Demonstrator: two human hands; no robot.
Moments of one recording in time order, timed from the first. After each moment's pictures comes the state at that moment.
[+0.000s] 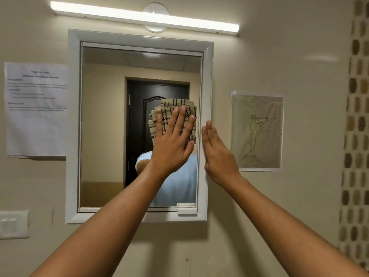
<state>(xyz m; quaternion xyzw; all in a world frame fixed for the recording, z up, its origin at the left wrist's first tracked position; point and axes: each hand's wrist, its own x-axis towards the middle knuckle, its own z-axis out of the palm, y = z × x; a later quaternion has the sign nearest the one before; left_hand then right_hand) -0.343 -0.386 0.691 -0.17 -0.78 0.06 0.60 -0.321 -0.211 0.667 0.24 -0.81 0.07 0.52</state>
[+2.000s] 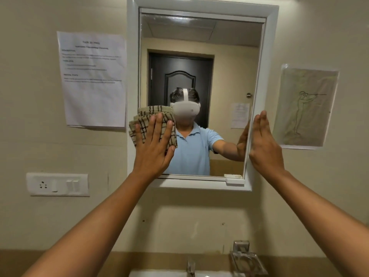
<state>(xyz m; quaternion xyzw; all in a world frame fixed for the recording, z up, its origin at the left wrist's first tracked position) -0.319 -0.575 0.589 -0.10 -0.82 0.02 0.56 -0.293 -0.255 0.629 0.14 -0.88 0.08 0.45</state>
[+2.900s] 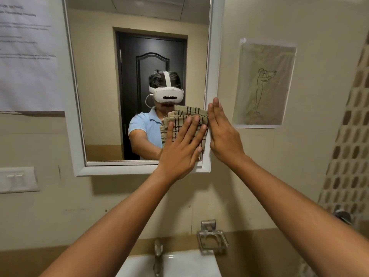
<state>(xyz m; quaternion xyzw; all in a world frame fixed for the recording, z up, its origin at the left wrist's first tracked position) -0.327 -0.381 0.555 -0.25 -0.80 0.06 0.54 -0.319 -0.212 0.602 0.23 -0.83 0.07 0.50</state>
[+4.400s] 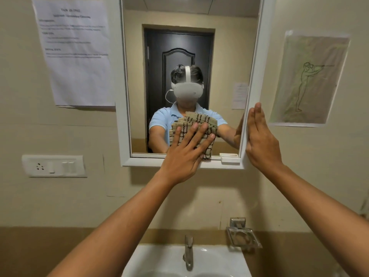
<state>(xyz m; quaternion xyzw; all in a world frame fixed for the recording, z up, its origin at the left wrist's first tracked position) -0.314 -0.483 0.534 -0.26 -0.82 0.08 0.51 -0.309 -0.232 0.579 0.15 -0.85 0.06 0.50</state>
